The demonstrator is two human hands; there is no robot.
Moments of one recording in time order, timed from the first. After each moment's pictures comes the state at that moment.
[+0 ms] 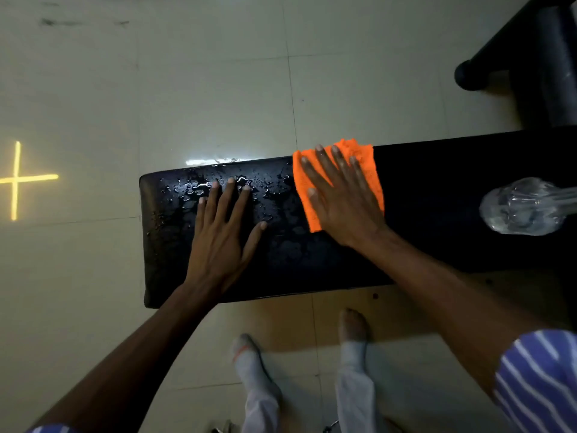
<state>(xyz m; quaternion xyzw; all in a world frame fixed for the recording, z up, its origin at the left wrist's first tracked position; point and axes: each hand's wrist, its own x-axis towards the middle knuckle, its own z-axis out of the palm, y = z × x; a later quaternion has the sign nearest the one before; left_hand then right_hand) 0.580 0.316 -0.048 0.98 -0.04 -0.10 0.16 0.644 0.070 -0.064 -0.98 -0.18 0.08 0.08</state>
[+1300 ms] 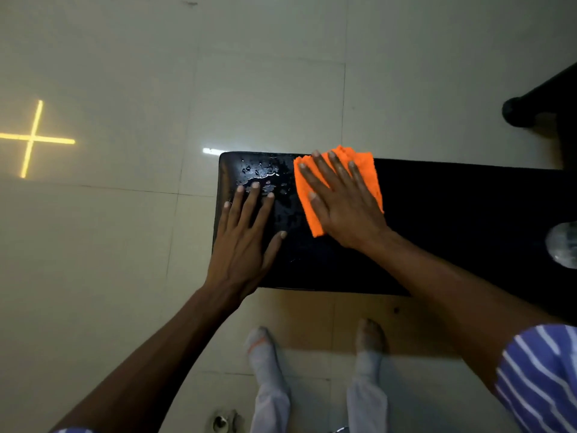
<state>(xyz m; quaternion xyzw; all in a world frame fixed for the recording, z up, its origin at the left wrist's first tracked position) 0.534 0.403 -0.054 0.98 -0.01 -0.09 0.18 0.638 0.195 -0.061 -0.96 -0.26 0.12 0.07</state>
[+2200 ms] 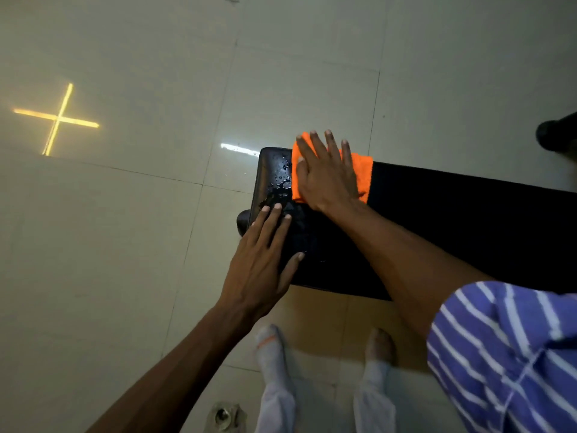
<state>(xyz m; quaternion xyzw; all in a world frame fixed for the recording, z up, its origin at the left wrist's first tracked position) 0.490 0.424 -0.050 0.97 0.01 -0.09 0.21 0.673 0.312 -0.062 -0.96 -0.18 0.16 0.11</state>
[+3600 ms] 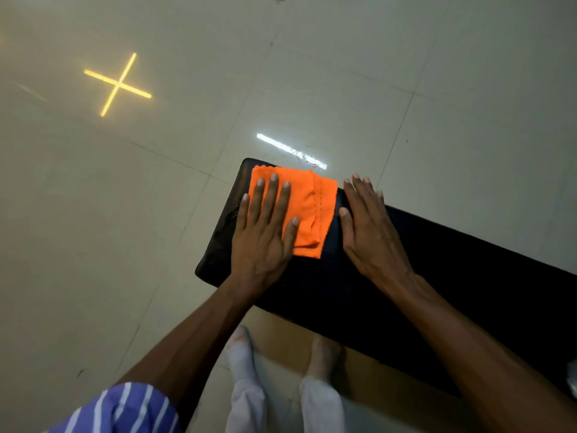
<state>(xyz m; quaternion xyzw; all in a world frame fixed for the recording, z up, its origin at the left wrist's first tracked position) 0.578 0.349 -0.084 0.98 0.15 -0.01 0.09 0.689 0.168 -0.061 -0.92 -0.26 0.17 0.26</state>
